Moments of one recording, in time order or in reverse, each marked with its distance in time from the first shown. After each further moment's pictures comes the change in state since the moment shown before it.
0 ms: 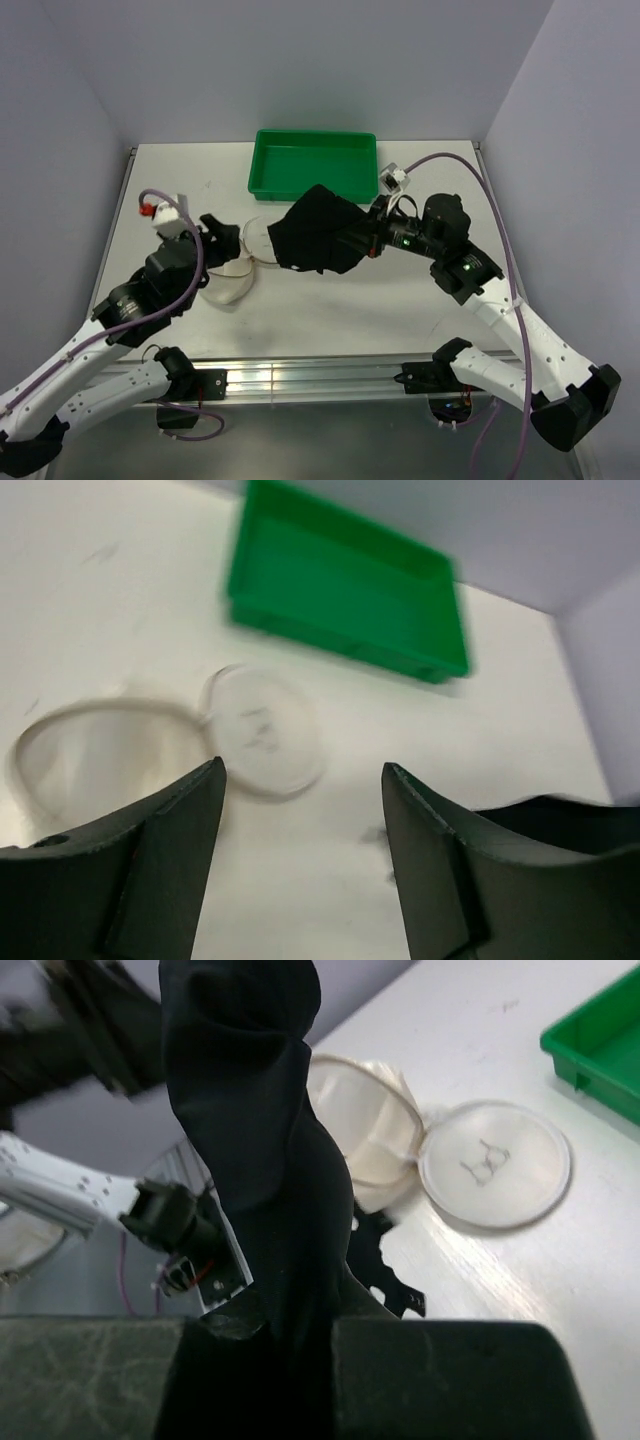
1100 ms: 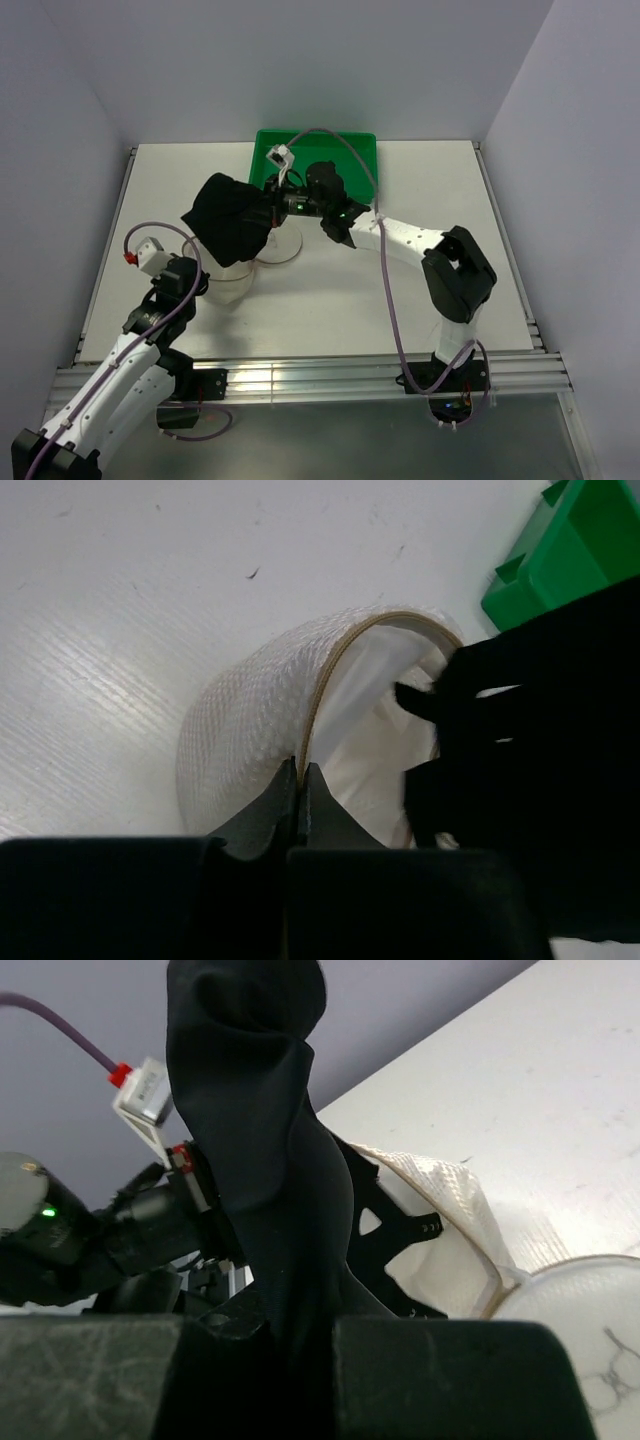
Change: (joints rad) left arm 0.458 -0.121 -0.532 0.032 0.016 -0.371; right arm 0.202 0.907 0.429 0.542 -0.061 0.140
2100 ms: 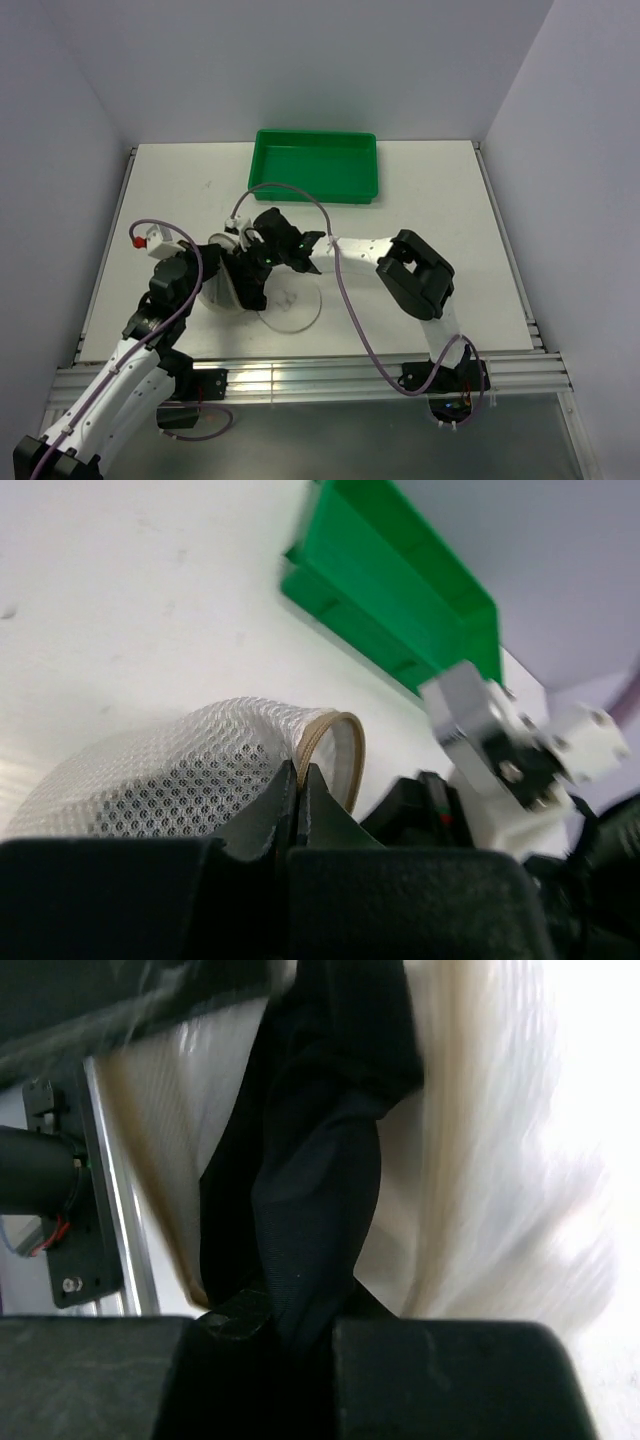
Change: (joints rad) left arm 0.011 -0.049 -0.041 0.327 0.277 0.124; right arm 0.217 0.224 0.060 -0.372 0.153 -0.349
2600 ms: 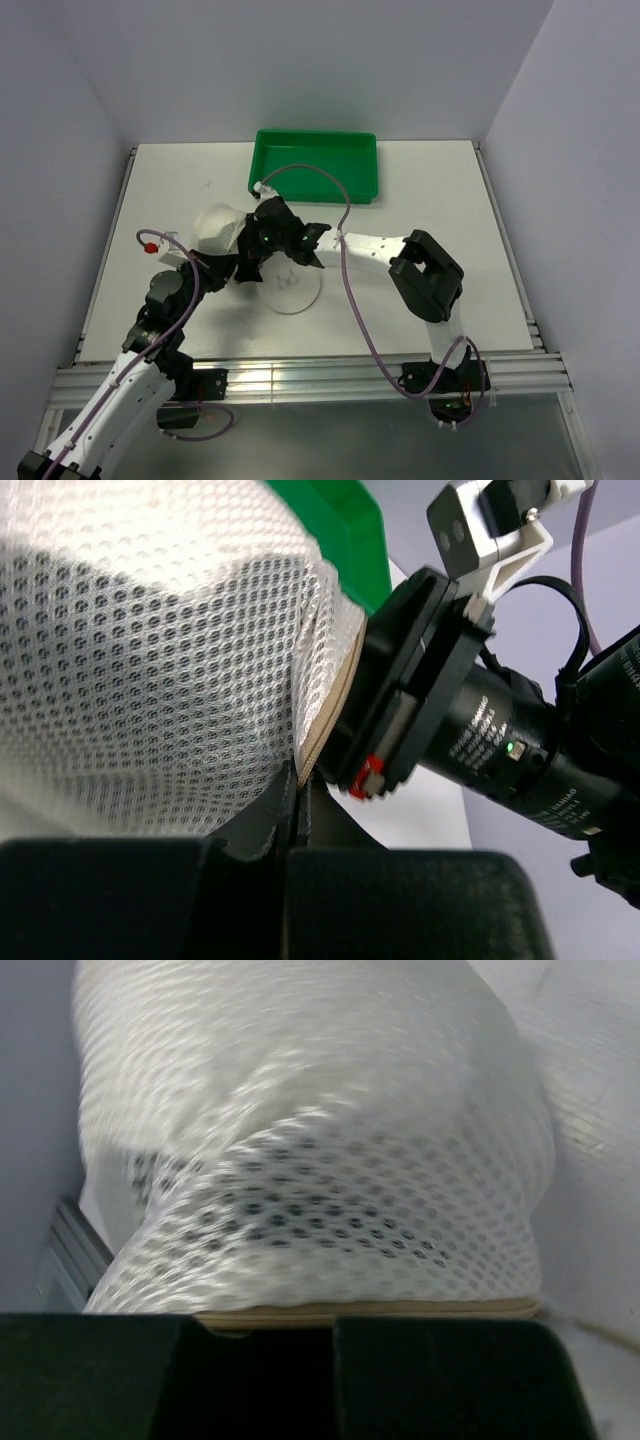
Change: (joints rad) left arm 0.003 -0.127 -0.102 0.071 0.315 -0.101; right arm -0.012 -0.060 0.049 -0.034 0.426 0.500
